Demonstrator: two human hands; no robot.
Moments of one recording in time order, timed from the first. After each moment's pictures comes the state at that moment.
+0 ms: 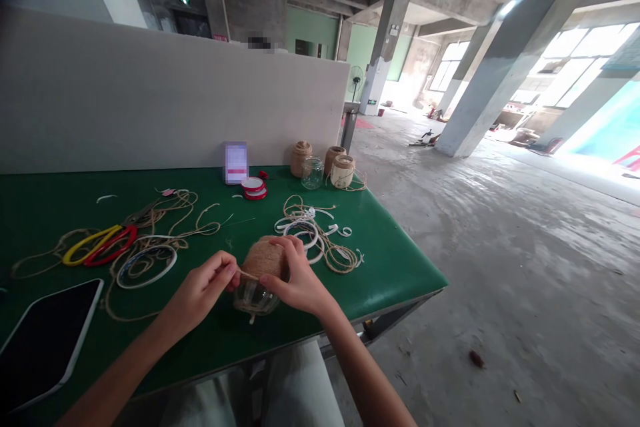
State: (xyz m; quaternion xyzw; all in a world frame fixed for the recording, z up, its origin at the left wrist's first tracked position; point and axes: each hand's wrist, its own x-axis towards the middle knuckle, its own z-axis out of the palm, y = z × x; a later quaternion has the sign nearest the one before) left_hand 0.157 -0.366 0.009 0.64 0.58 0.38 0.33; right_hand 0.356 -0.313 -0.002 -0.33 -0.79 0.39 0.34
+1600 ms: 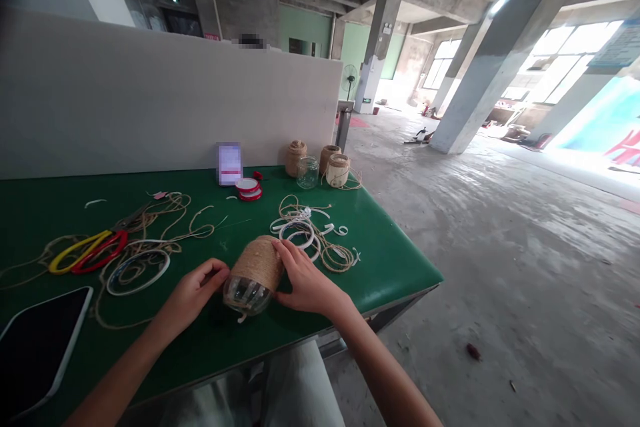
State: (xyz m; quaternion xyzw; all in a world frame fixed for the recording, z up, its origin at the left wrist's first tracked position) left_hand 0.142 -0.354 -0.014 0.58 0.60 0.40 0.37; right_hand 0.380 -0.299 -0.016 -0.28 -0.90 0.25 0.22
